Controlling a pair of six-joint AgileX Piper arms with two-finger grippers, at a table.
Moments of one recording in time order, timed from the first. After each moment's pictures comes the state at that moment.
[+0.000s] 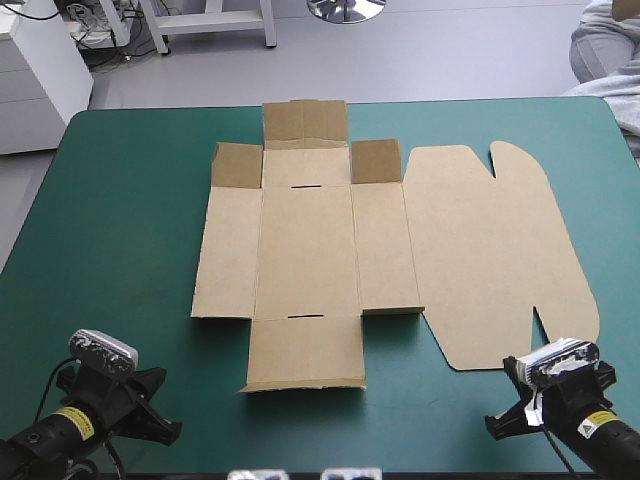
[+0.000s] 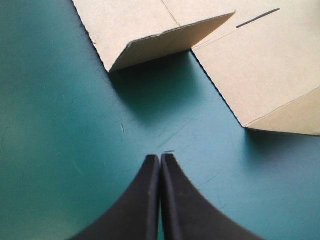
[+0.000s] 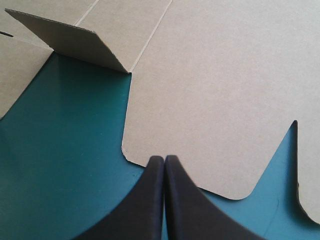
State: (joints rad) left arm -0.42 0.40 -0.49 -0.03 0.90 0.07; right arm 0.13 0.34 -0.40 0.33 0.78 -0.47
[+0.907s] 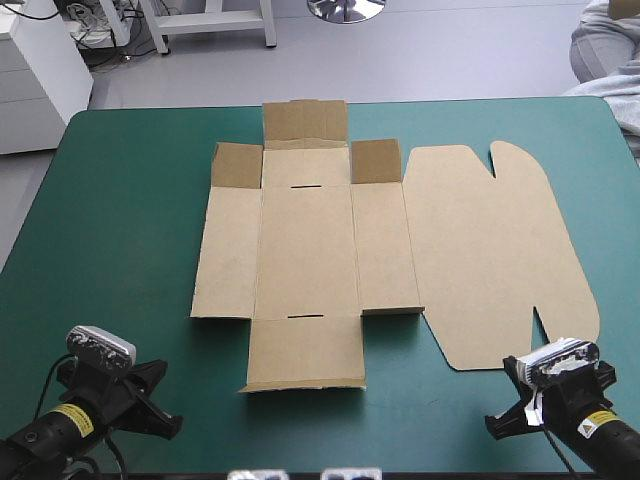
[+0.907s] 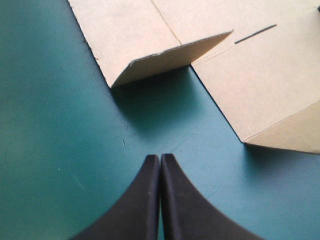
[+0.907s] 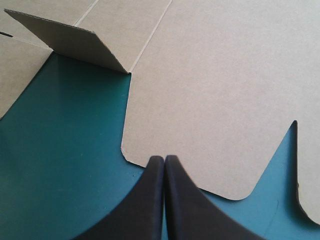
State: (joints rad) left arm -0.42 0.40 -0.49 -0.03 0.85 0.07; right arm 0.13 0.34 -0.40 0.33 0.78 -0.47
